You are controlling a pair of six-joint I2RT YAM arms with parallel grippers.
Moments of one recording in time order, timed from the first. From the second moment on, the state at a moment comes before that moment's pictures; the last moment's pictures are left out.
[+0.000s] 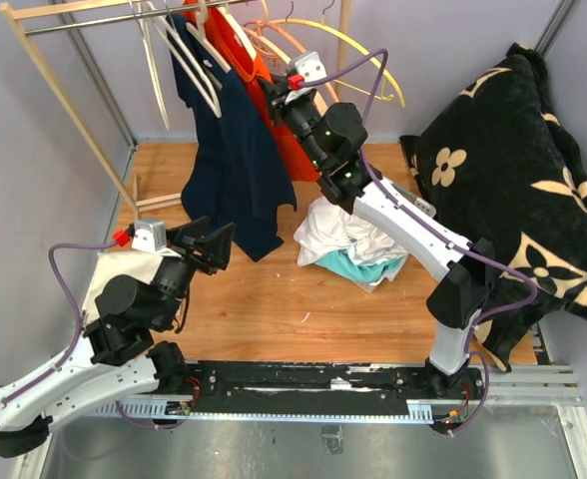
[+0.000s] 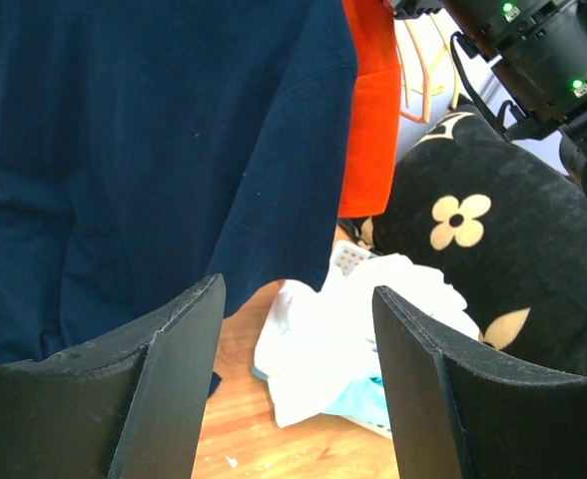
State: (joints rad) left arm -1.01 0.45 0.66 0.08 -0.66 -0.19; right arm 0.78 1.84 1.88 0.41 0.11 -0.15
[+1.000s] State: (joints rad) left arm -1.01 0.62 0.80 0.14 -0.67 -0.13; right arm 0.79 1.32 1.31 0.44 0.11 -0.17
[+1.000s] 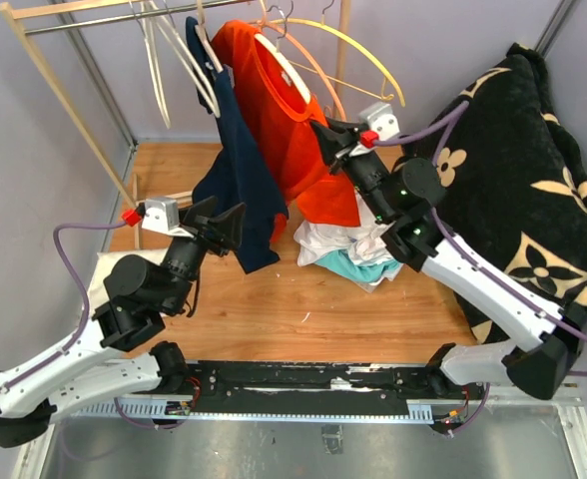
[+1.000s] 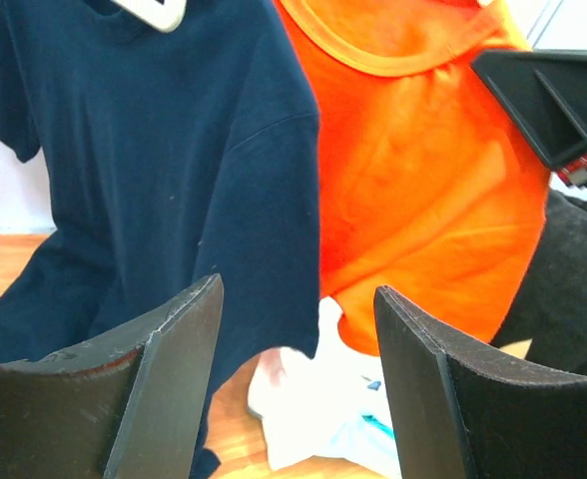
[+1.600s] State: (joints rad) left arm -1.01 0.87 1.02 0.26 -0.59 -0.07; right arm 0.82 0.83 1.17 0.27 0.12 -0.21
